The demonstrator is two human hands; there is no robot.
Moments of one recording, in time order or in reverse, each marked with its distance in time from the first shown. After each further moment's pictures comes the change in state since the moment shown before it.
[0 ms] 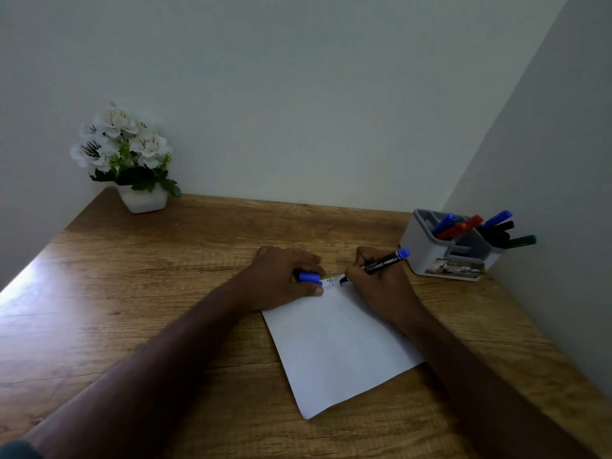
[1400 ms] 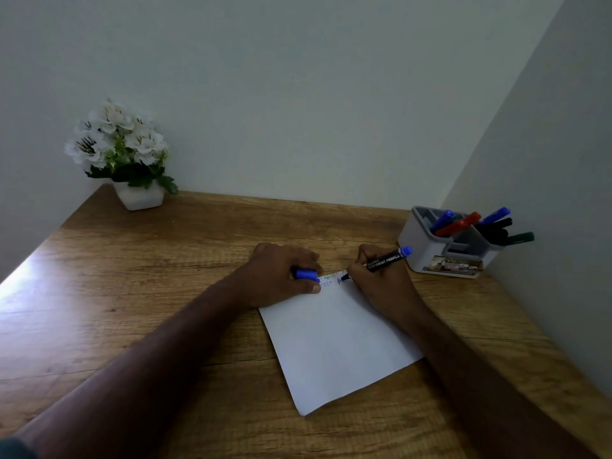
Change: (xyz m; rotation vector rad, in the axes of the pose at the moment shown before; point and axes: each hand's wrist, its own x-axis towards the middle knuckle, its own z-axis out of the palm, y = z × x) left_hand 0.000 0.000 0.000 0.024 0.000 -0.004; right_hand -0.001 0.003 -0.006 -0.010 0.013 -0.005
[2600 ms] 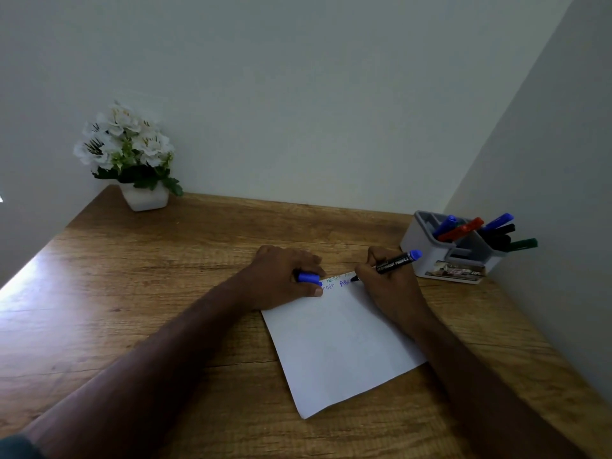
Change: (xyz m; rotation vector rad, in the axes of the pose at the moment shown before) left_hand 0.000 -0.001 -0.001 -0.001 -0.015 0.002; right_hand 0.001 -0.002 -0.003 0.005 0.075 -0.035
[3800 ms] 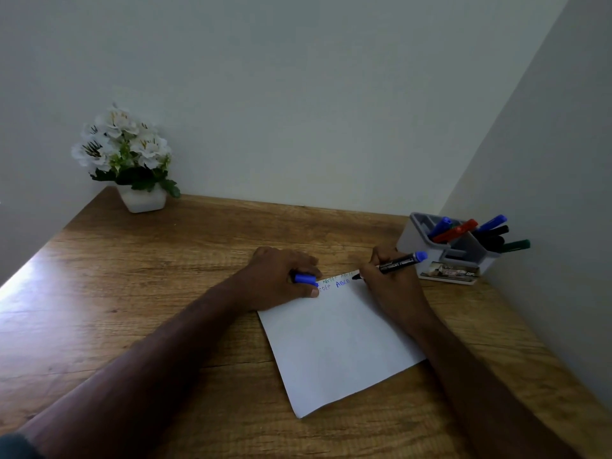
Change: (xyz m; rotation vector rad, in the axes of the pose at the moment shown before) left_hand 0.000 0.001 0.000 -0.023 0.019 0.017; right_hand -0.001 0.003 -0.011 -0.065 0.040 0.016
